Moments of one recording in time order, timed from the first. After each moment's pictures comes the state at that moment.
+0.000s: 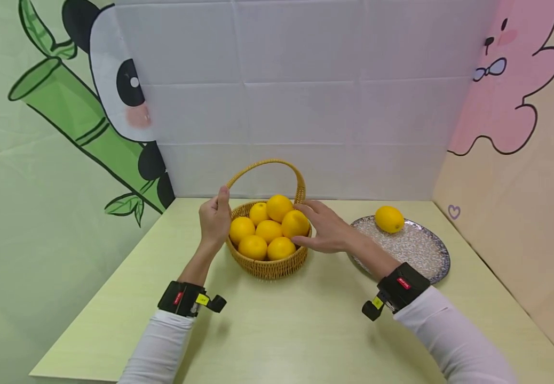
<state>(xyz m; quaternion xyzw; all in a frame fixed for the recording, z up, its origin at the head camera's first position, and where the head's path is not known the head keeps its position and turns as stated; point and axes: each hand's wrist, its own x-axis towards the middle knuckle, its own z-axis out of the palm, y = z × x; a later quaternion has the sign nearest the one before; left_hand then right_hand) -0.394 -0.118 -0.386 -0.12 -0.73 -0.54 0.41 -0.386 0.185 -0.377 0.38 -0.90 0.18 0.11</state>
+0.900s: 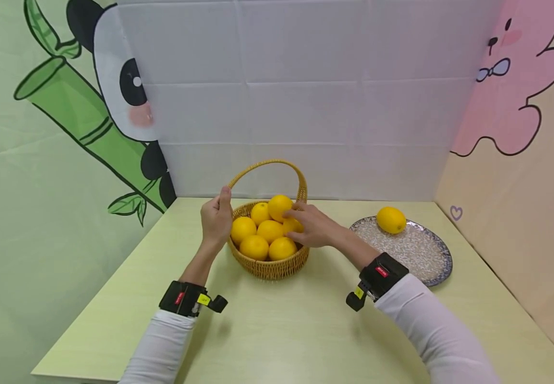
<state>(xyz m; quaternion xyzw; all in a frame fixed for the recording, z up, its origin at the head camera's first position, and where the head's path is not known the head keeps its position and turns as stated) -0.392 -0.125 -0.386 -0.13 -0.74 -0.54 0.38 -0.405 0.148 -0.377 0.41 -0.89 0.16 0.09</state>
